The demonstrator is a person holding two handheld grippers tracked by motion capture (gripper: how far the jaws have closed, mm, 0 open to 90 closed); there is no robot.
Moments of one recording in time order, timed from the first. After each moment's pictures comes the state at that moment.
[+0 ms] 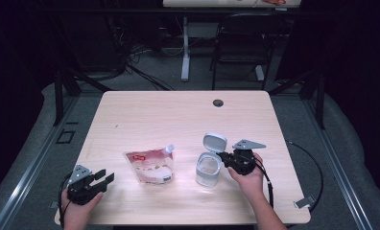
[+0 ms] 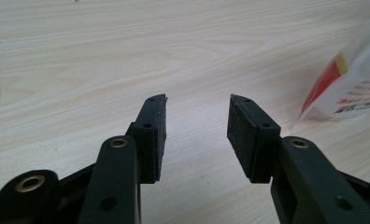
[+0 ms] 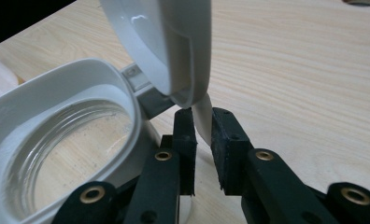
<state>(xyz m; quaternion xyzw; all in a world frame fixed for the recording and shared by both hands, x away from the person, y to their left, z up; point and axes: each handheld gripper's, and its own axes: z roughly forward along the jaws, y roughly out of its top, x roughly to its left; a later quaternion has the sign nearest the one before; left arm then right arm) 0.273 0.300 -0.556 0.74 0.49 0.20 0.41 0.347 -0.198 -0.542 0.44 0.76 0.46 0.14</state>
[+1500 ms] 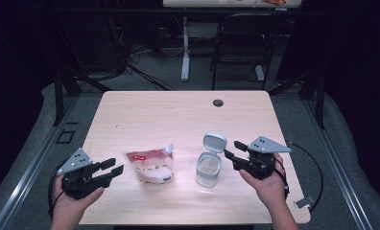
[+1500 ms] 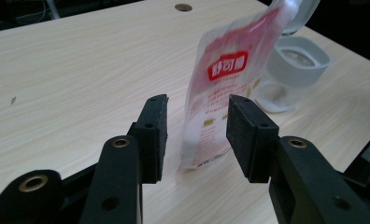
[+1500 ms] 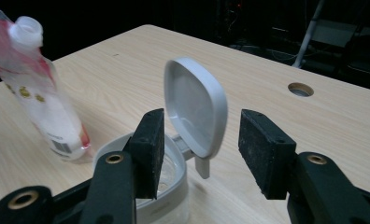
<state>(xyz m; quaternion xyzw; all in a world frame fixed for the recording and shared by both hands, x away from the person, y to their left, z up) 0.252 0.254 -0.433 0.78 0.40 0.17 0.46 0.292 -0.209 -0.451 0.38 0.75 0.49 0.23</state>
